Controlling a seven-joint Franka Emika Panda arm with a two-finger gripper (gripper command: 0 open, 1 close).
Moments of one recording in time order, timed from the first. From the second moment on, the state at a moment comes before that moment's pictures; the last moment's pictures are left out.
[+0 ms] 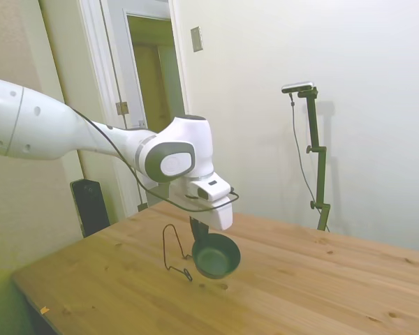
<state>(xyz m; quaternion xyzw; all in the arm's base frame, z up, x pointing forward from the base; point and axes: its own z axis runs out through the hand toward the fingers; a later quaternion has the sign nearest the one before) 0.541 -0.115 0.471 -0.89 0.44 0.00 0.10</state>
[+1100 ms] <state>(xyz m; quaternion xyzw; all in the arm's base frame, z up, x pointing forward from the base) 0.543 -0.121 0.460 -0.84 0.41 0.10 0.35</state>
